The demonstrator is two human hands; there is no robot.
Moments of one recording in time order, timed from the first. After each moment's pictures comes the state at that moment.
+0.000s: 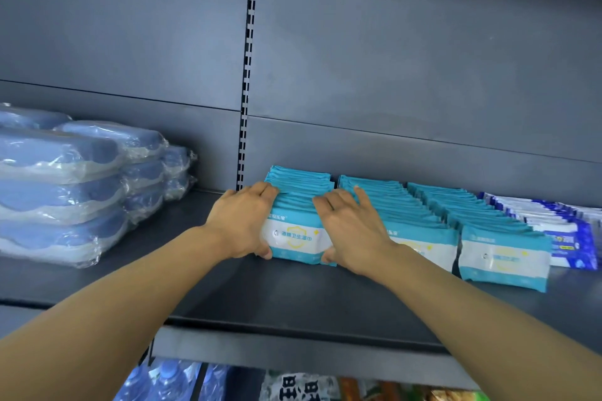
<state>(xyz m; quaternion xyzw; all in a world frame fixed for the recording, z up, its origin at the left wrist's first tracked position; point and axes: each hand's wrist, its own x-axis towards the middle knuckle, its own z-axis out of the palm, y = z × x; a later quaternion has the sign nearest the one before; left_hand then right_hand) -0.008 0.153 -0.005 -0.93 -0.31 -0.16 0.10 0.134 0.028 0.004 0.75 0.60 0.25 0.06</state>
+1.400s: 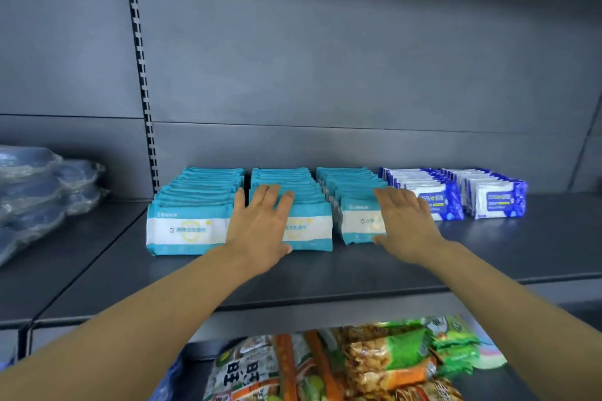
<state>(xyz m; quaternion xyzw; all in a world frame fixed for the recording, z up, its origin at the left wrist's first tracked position) 0.098 0.005 -0.004 -0.94 -0.25 -0.18 0.17 0.273 -0.156 0.003 0.89 0.41 0.19 -0.04</state>
